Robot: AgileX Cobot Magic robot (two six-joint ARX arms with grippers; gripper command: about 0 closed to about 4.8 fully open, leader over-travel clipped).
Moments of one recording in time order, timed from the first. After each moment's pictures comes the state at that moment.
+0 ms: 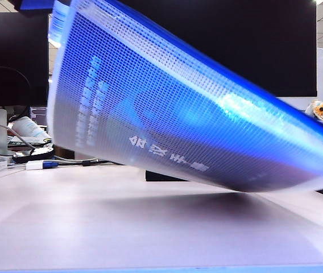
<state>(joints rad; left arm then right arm) -0.31 1.12 0.93 -0.65 1.11 0.89 0.95 1.31 1.38 -0.51 -0.31 -0.13</state>
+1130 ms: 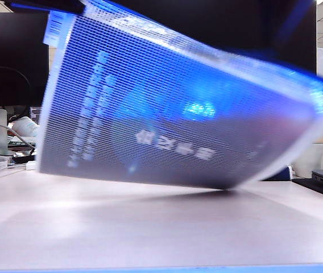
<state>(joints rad) -0.31 1.08 0.93 -0.54 0.90 0.77 0.66 1.29 1.30 -1.05 0.26 -0.08</state>
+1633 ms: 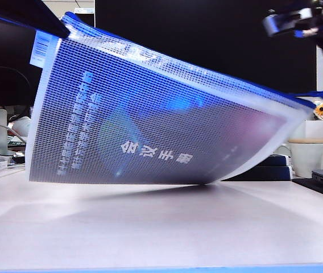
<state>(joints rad) -0.31 1.06 0.93 -0.59 0.70 0.75 0.41 1.29 1.19 -1.07 0.32 -0.07</state>
